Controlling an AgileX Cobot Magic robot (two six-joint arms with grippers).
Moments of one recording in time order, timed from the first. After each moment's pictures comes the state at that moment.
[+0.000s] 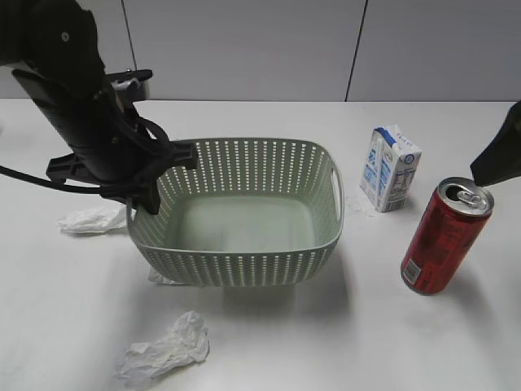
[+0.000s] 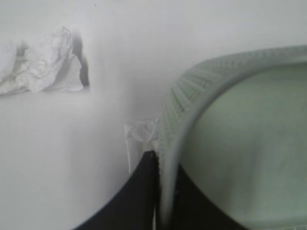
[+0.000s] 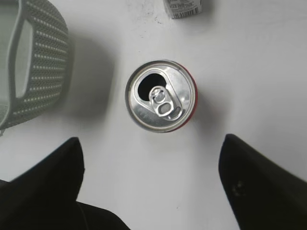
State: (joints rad) left arm -0.53 1.76 -1.19 -0.20 0.82 -0.36; right arm 0.12 1.24 -0.95 0.28 0.95 -0.11
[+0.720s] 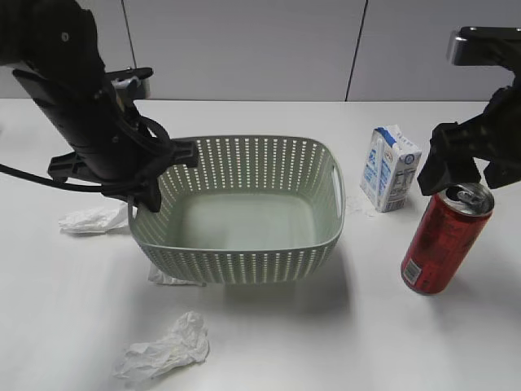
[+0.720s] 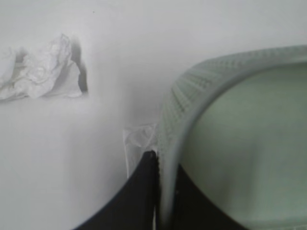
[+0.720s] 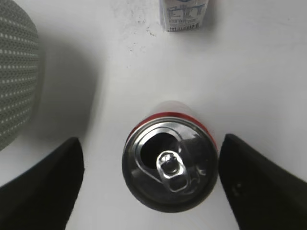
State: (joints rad) left arm -0.53 1.76 -1.19 -0.20 0.80 -0.36; right arm 0.29 1.45 -1.00 0.07 0.82 0.09
